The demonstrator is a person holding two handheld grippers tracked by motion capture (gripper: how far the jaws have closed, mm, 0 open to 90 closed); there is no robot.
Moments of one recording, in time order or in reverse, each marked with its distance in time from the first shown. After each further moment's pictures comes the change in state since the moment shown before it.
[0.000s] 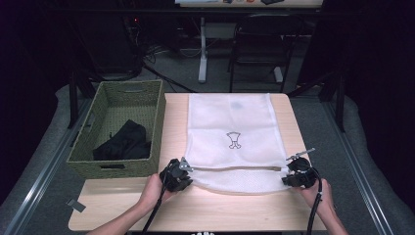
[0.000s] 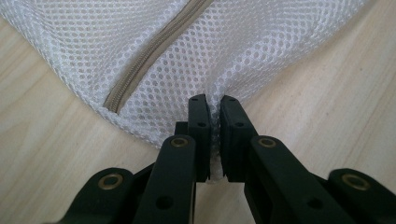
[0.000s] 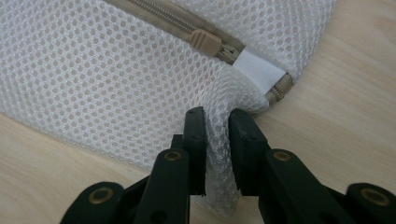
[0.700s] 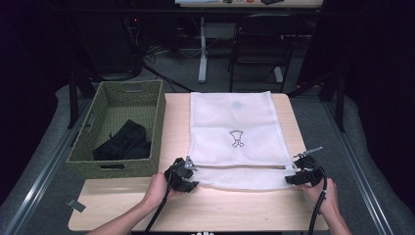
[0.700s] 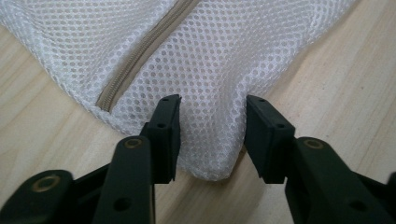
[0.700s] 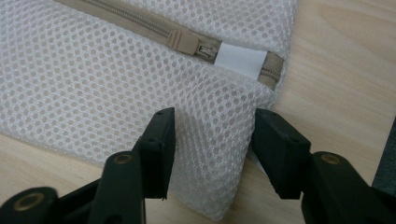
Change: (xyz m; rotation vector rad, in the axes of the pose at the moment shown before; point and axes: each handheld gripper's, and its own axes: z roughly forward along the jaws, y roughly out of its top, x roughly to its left) left arm -0.003 0.013 0.011 -0.005 0.002 0.018; right arm -0.022 -0.003 0.000 0.005 -0.057 0.087
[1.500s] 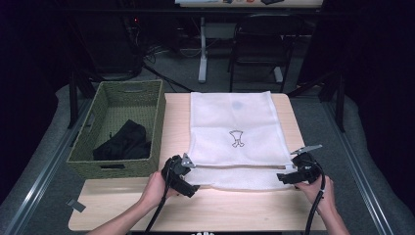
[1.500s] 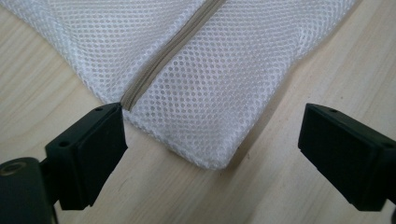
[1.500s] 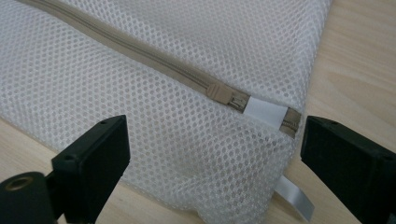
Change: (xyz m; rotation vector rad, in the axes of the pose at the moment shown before) left arm -0.003 0.006 -0.016 -0.019 0.027 -0.017; right arm 0.011 0.009 -0.013 -0.130 0.049 -0.091
